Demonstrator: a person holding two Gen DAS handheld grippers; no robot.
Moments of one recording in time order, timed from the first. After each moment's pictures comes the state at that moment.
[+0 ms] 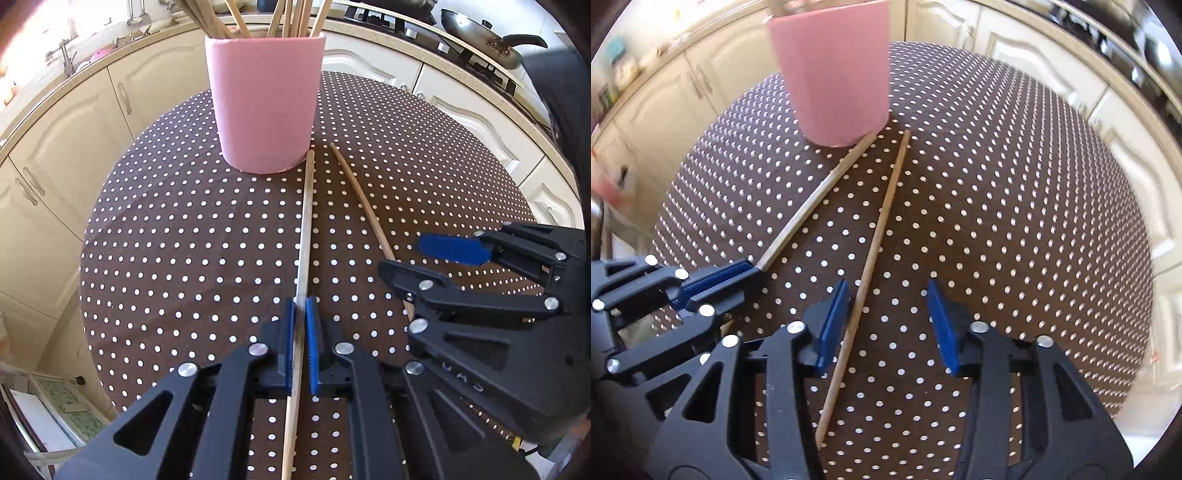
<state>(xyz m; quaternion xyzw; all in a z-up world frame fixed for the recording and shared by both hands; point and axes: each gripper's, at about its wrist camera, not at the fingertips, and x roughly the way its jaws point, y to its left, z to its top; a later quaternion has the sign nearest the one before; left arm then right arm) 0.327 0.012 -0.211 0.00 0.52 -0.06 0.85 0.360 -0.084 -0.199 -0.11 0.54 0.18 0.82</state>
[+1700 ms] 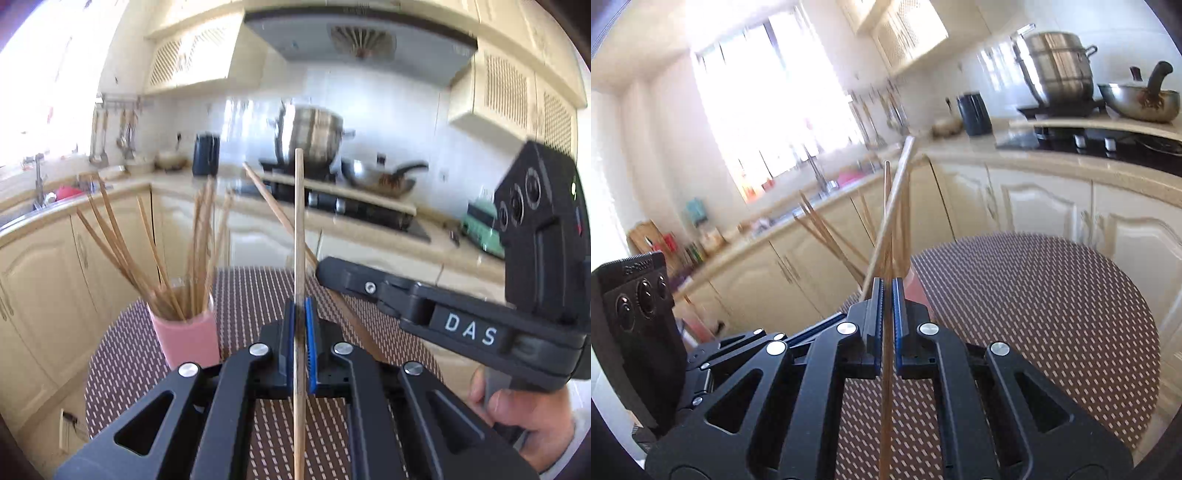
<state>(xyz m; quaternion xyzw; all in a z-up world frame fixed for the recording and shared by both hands) 0.281 -0.015 -0.055 -0.03 0.21 -0.19 0.96 0.301 -0.196 -0.033 0.14 0.22 0.29 0.92</state>
